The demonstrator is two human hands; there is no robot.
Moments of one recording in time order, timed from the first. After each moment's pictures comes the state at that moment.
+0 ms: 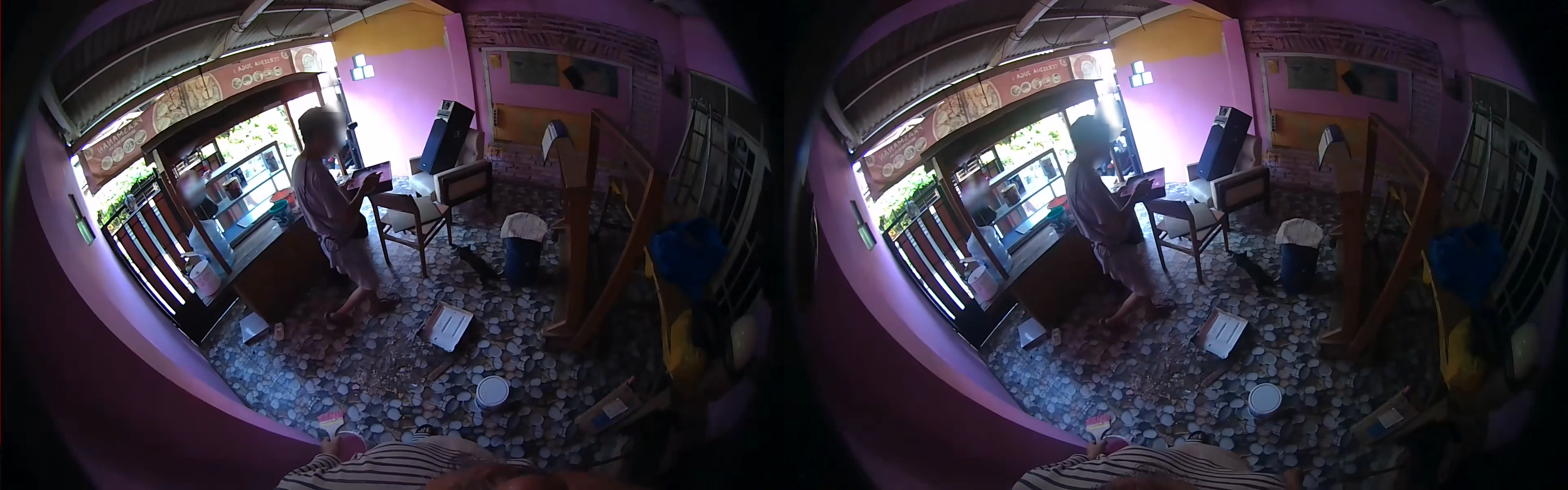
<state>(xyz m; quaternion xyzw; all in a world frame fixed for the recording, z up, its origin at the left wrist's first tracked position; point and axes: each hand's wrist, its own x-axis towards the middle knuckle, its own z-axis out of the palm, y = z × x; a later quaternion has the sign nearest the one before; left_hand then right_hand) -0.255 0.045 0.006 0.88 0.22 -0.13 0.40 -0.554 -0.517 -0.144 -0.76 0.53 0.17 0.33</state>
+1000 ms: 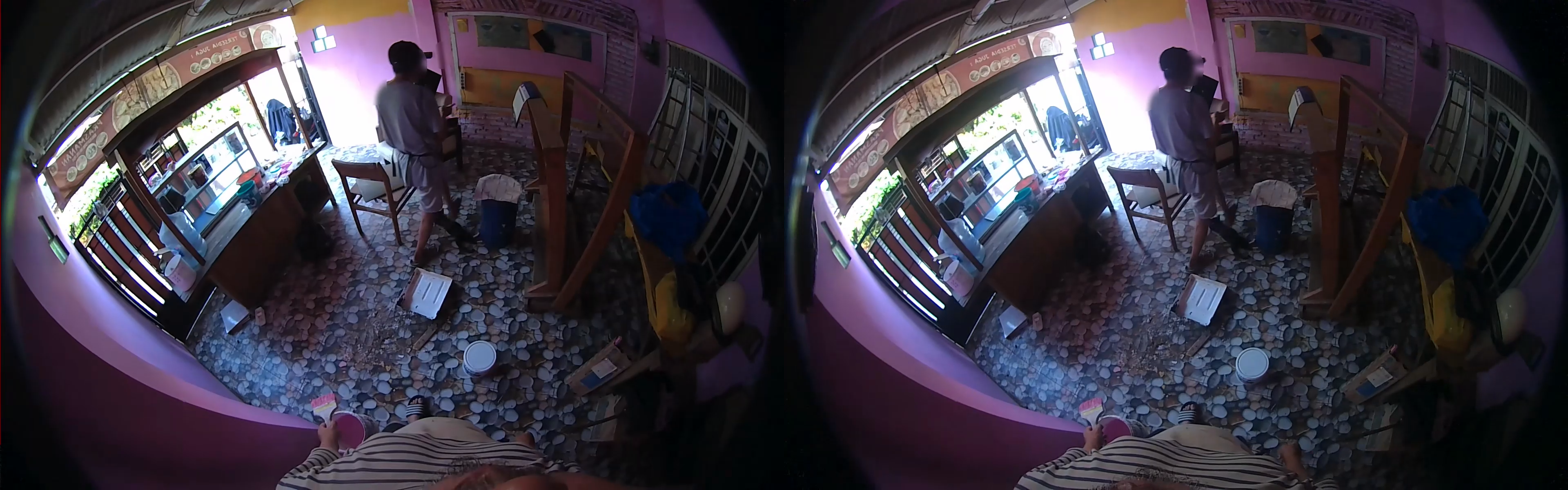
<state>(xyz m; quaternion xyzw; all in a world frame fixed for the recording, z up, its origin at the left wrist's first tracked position) -0.253 0.044 -0.006 0.77 0.28 -0.15 0.55 -0.657 -0.470 -0.170 -0.73 0.58 0.17 0.32</state>
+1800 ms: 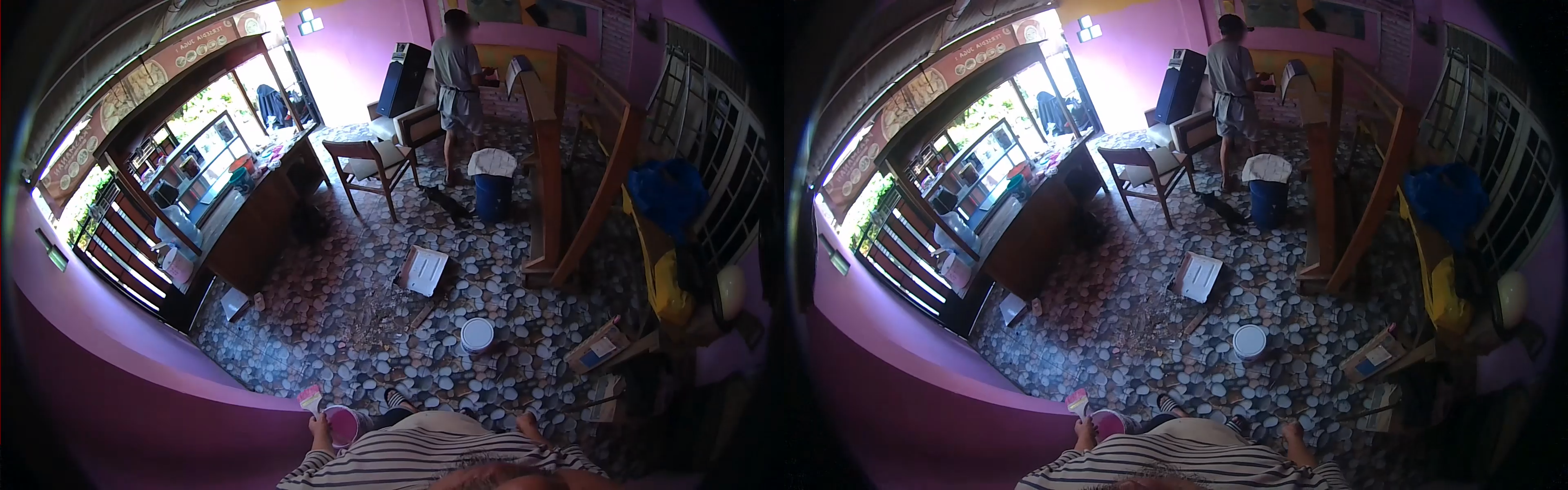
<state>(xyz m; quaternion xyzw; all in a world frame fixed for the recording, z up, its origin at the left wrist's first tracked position) -0.281 0.064 0.011 0.75 0.33 -0.10 0.56 -0.700 -0.476 -0.185 -0.74 0.56 0.22 0.32</state>
